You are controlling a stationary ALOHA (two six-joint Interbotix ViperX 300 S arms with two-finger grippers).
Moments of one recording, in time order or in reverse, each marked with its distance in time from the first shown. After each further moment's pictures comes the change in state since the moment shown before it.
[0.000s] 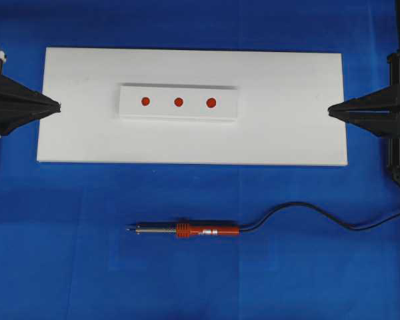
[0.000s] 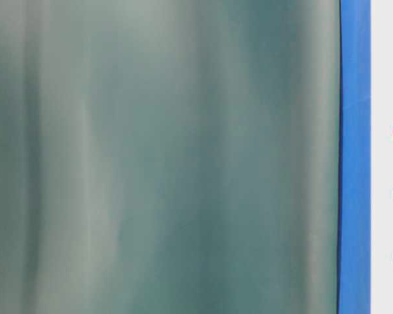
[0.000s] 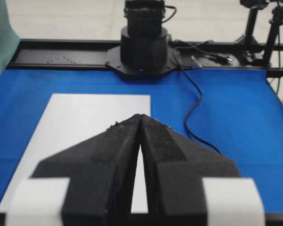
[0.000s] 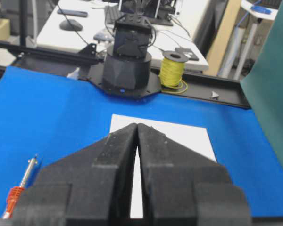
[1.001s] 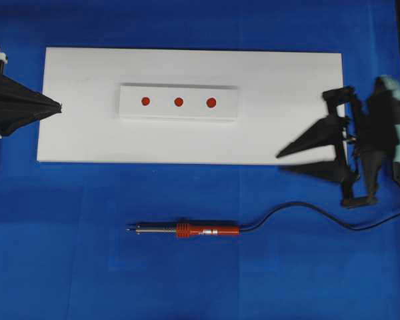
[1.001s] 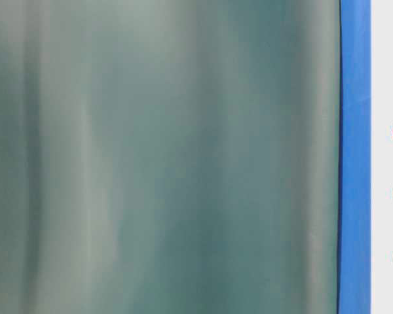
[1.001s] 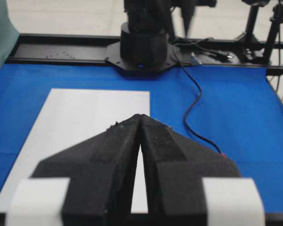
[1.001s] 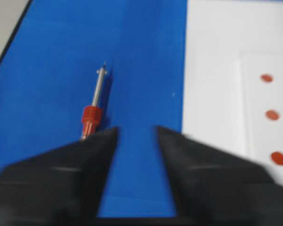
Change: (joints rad) left arm 0.003 0.003 0.011 0.000 -0.005 -0.014; right arm 0.140 0.388 -0.221 0.003 0.279 0.239
